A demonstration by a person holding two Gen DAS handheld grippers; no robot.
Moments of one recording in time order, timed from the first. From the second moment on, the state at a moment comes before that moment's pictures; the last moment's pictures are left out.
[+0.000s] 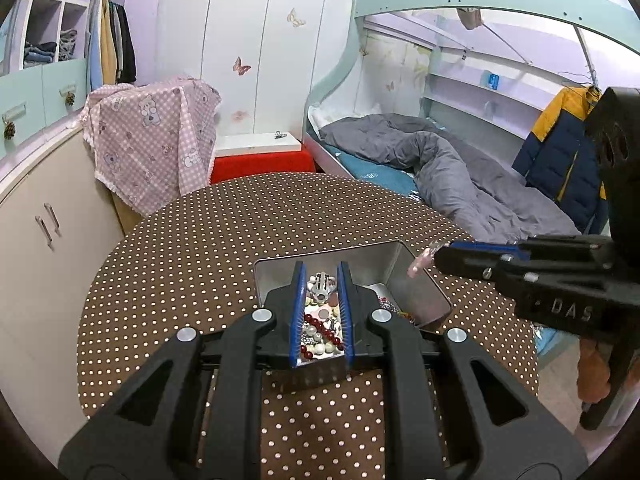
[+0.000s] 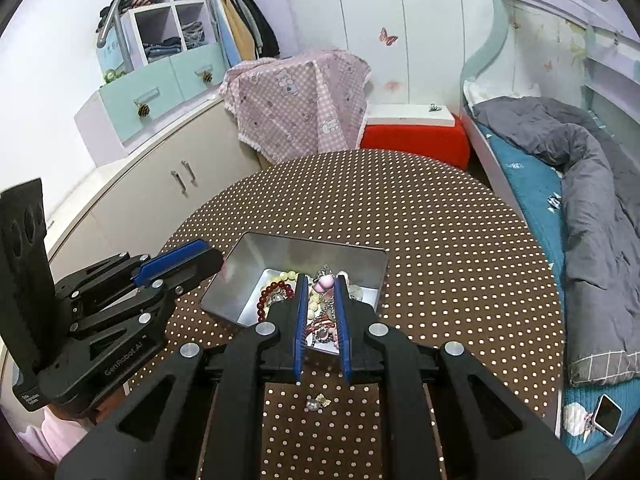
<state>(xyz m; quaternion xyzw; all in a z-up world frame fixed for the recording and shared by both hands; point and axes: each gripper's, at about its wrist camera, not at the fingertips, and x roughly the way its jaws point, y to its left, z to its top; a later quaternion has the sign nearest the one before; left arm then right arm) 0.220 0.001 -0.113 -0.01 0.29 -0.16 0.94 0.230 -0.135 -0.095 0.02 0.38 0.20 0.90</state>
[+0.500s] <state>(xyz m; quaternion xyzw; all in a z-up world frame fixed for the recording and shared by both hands) 0.229 0.005 -0.124 0.00 0.31 -0.15 0.94 0.237 -0.140 -0.103 0.02 0.40 0.19 0.90</state>
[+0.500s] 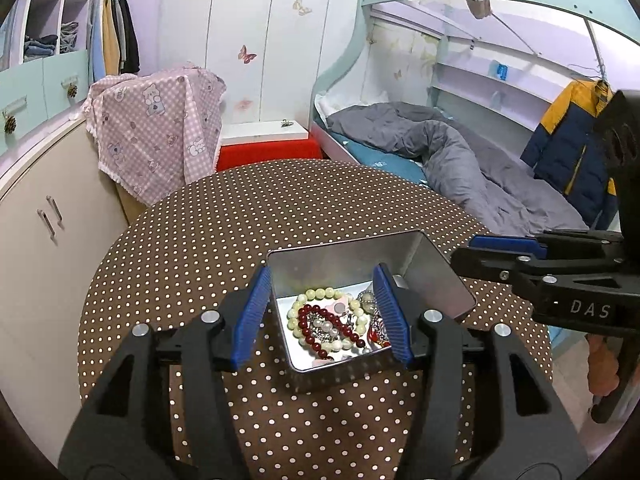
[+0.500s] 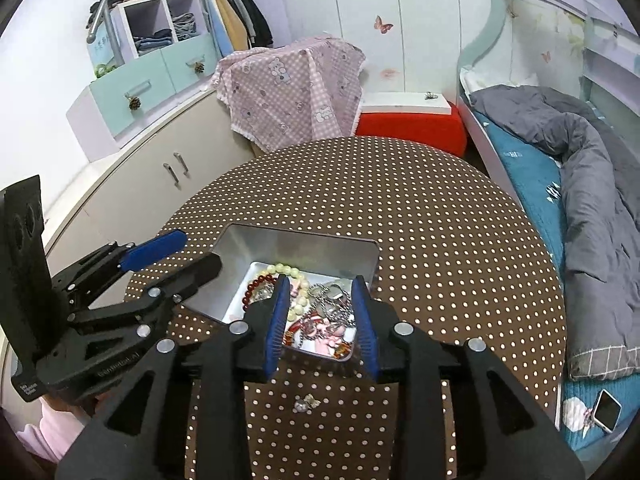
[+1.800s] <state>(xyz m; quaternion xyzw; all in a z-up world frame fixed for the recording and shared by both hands) 0.252 0.021 -0.160 -0.06 0.39 -0.12 0.91 0.200 -0.103 -0.179 -0.03 0.48 0.17 0.86</state>
